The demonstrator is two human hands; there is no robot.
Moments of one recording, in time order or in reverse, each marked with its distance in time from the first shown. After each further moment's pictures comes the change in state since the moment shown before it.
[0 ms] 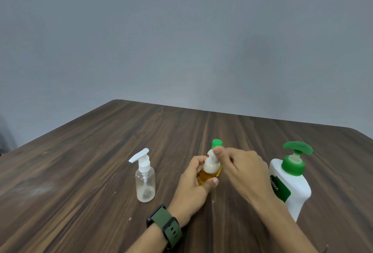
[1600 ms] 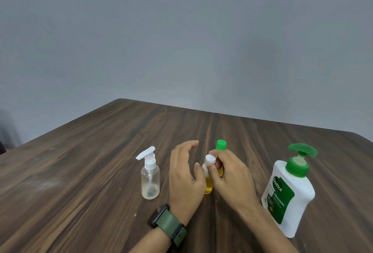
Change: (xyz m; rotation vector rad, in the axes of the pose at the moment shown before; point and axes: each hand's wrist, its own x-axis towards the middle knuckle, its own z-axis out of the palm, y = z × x) left_hand -0.004 0.010 -0.006 0.341 0.602 0.551; right_hand -0.012 -0.005 0.040 0.179 0.073 -0.062
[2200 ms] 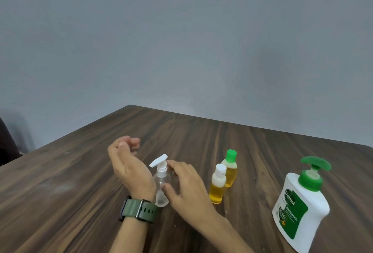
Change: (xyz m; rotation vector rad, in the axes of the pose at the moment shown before) left_hand 0.057 -0.023 -0.065 -0.388 0.751 -0.393; right_hand 0.003 -0.079 0.050 0.253 -0.239 -0.168
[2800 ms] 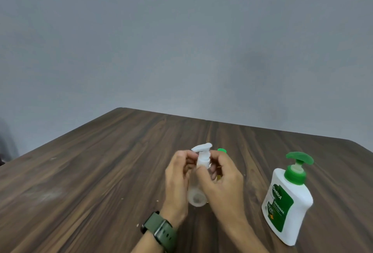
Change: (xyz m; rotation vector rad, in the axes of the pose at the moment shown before) left_hand -0.071 -0.004 0.009 -0.179 -0.814 -0.439; right_hand -0.021 0.007 -0.054 0.234 0.560 0.191
